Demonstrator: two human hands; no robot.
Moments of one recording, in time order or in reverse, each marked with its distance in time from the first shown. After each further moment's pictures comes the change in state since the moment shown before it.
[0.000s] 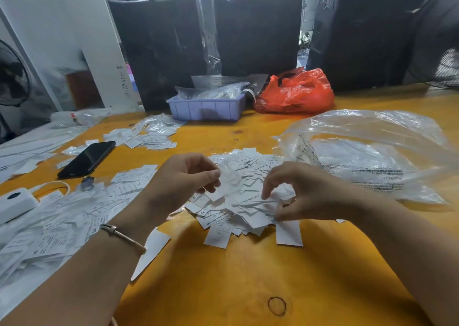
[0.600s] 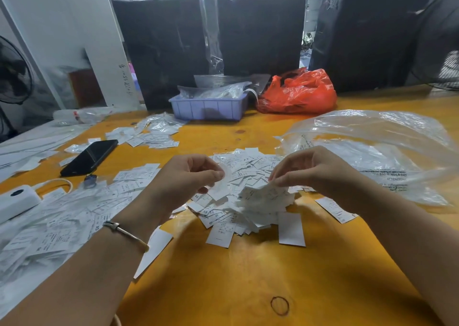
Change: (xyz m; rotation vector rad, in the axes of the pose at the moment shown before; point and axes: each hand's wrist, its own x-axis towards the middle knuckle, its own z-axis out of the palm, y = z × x) left_hand 0.002 -0.001 -0.001 -0.015 0.030 -0.101; right_hand 0.005 0.004 -0.008 0.588 0.188 0.166
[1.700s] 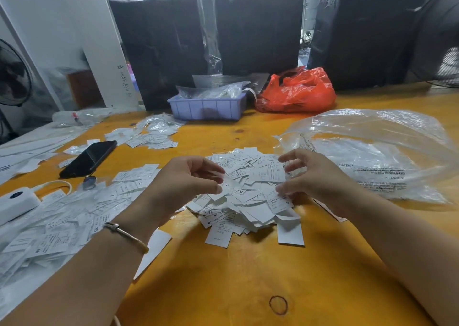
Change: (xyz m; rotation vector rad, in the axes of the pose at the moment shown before) left_hand -0.002 -0.001 0.001 -0.034 -0.043 0.007; right_hand 0.004 0.013 0.013 0.114 0.194 0.277
